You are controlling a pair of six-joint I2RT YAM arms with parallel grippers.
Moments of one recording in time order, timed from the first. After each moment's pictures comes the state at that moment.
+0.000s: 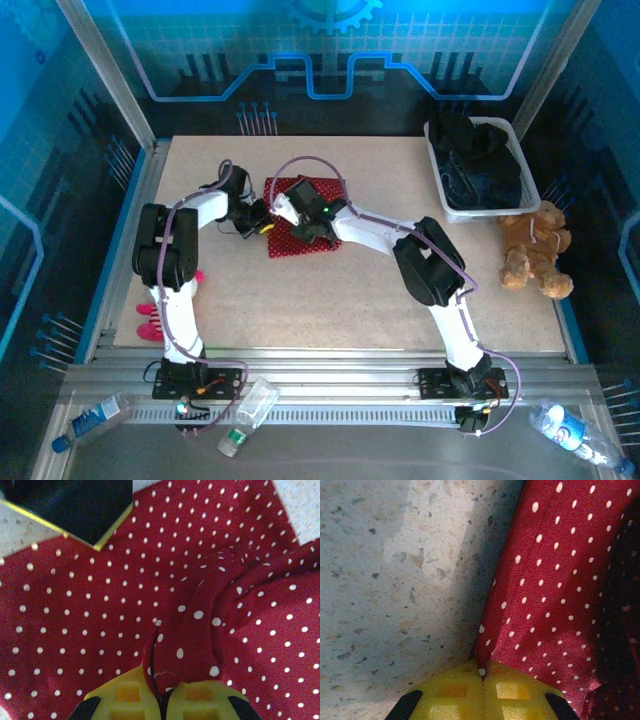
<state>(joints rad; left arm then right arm) -0.07 2.04 1.33 -0.50 0.44 -0.69 0.77 2.17 1.69 -0.42 0.17 -0.42</state>
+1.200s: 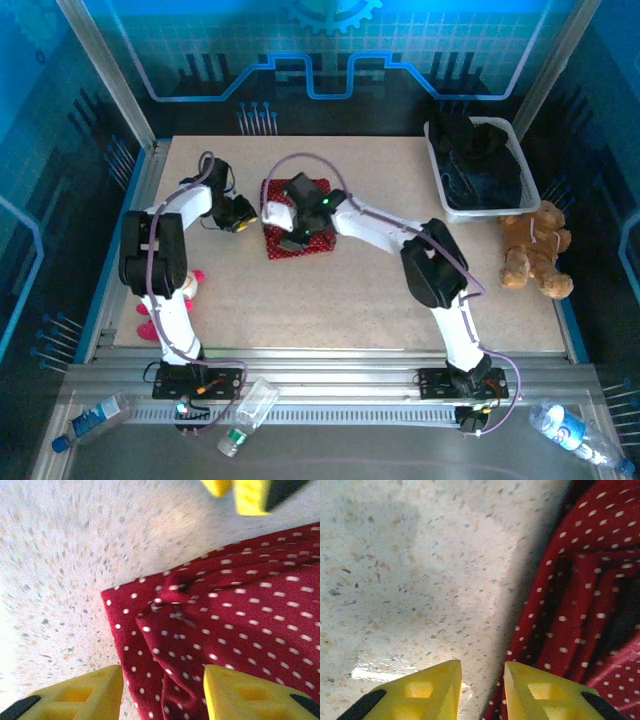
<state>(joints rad) 0.00 1.93 1.34 -0.62 0.31 -0.61 0.74 2.12 1.78 -0.61 -0.20 -0.49</state>
